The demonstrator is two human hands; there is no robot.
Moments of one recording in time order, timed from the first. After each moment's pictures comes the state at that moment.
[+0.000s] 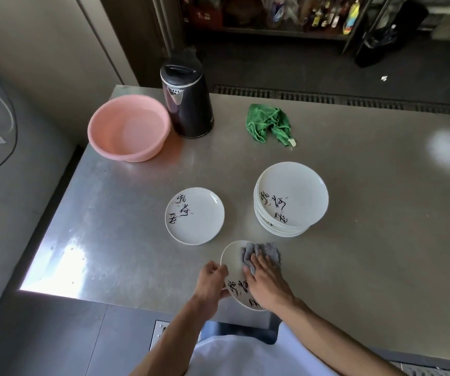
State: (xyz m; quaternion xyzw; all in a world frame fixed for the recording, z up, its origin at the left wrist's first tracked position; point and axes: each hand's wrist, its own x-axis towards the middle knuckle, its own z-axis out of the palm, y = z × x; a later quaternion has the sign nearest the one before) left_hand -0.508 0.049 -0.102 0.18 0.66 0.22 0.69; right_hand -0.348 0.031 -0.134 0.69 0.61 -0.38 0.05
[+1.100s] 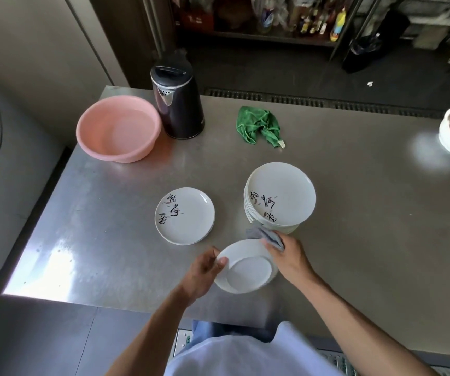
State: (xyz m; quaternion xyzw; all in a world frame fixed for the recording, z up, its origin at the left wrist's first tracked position) left_hand -0.519 0.065 -0.071 0.52 0.53 0.21 0.64; right_hand -0.281 0.057 -0.076 0.68 0.48 -0.43 -0.34
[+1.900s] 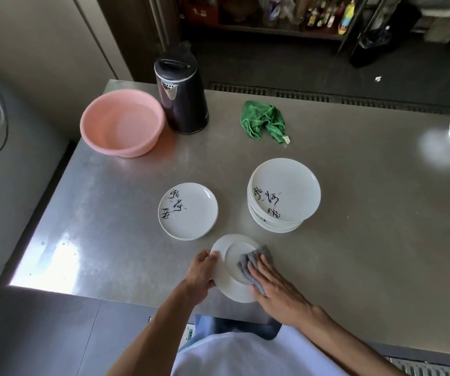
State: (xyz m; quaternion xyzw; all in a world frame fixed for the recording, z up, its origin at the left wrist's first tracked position) left_hand -0.512 0.062 -0.103 0.21 0.65 0.22 0.70; right_hand -0.301 -0.010 -0.115 0.57 0.77 -0.29 -0.02
